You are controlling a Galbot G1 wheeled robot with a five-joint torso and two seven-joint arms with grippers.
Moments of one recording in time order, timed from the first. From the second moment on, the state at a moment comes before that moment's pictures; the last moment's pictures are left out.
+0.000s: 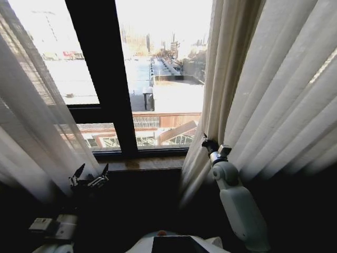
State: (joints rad) left arm 1.90 -1.59 -0.97 -2.45 -0.38 0.05 0.35; right arm -1.07 1.25 0.48 1.89 0.46 -0.35 0.24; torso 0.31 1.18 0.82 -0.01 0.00
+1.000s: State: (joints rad) left arm 1.92 -1.59 -0.97 -2.45 -0.39 0.02 0.35; right arm -1.08 1.24 0.53 1.89 0.46 -0.34 0.23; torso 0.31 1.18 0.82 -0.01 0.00
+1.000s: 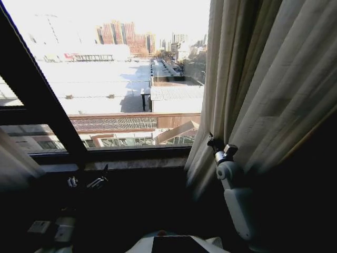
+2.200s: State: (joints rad) left arm 1.92 -1.59 -0.97 -2.45 -0.39 0.01 0.35; right arm -1.09 1.23 0.54 1.89 0.45 -0.32 0.23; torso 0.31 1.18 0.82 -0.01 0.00
